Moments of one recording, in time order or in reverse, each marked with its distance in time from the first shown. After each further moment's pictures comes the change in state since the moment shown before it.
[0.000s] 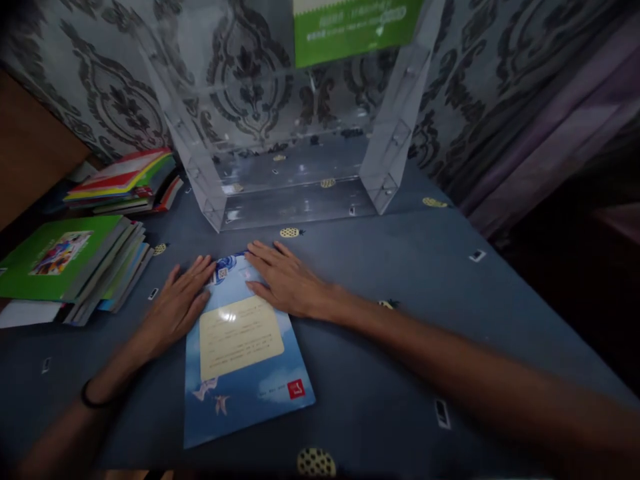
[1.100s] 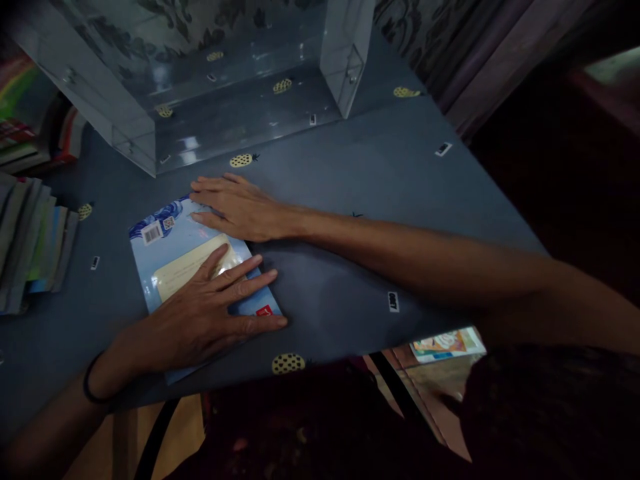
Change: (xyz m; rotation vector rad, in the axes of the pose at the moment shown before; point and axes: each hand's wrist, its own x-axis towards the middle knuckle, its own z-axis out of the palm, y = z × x) left_hand 0.012 0.103 -0.021 -0.252 -0.431 0.696; right_hand 0.003 0.015 0.002 0.208 0.006 -0.007
